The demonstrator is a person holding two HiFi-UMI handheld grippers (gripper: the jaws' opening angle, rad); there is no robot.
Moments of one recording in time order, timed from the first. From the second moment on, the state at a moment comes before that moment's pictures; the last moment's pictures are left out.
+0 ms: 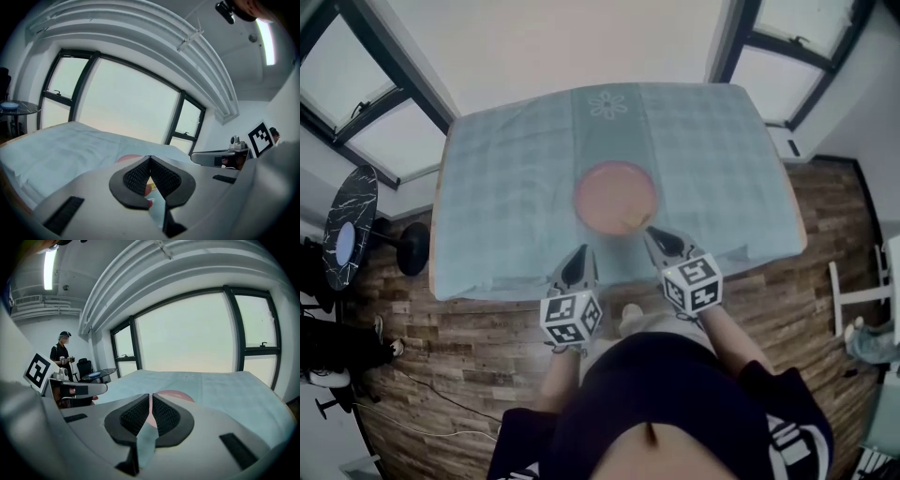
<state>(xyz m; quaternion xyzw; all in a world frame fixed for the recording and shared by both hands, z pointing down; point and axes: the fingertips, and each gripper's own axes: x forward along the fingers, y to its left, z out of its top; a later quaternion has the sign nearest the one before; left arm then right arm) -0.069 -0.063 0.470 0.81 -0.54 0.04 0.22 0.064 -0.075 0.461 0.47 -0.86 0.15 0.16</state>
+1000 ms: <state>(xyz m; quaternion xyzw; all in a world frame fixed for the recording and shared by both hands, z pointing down) -0.067 -0.170 0.616 0.73 -0.58 0.14 0.34 0.088 -0.184 0.628 0.40 -0.82 0.22 0.35</state>
